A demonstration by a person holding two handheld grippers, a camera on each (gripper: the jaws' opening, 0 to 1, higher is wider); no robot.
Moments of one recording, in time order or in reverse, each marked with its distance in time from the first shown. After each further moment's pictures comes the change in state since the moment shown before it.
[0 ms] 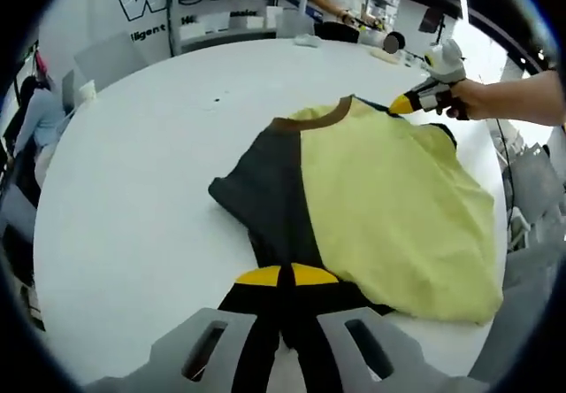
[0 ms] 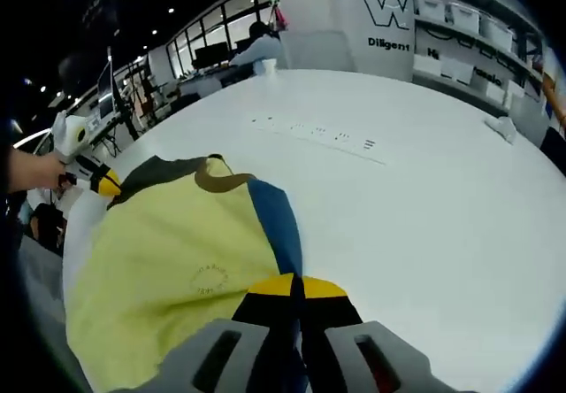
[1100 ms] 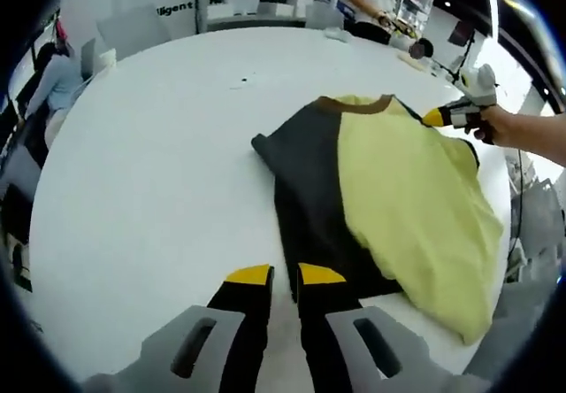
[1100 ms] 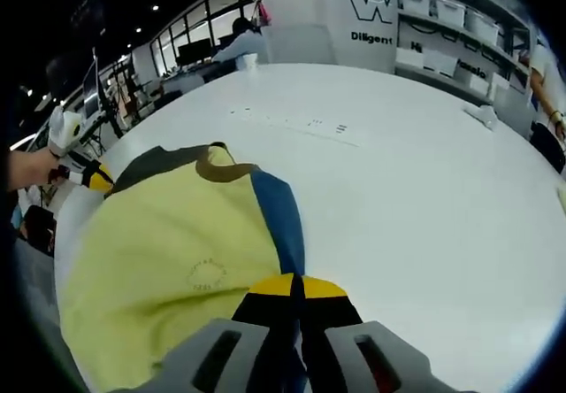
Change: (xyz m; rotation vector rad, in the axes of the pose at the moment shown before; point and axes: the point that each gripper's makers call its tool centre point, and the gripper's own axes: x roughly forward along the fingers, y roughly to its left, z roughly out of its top) left arm 0.006 0.008 -0.017 -0.230 0.081 0.028; right arm -0.007 -0.024 -0.016 0.030 0.028 -0.070
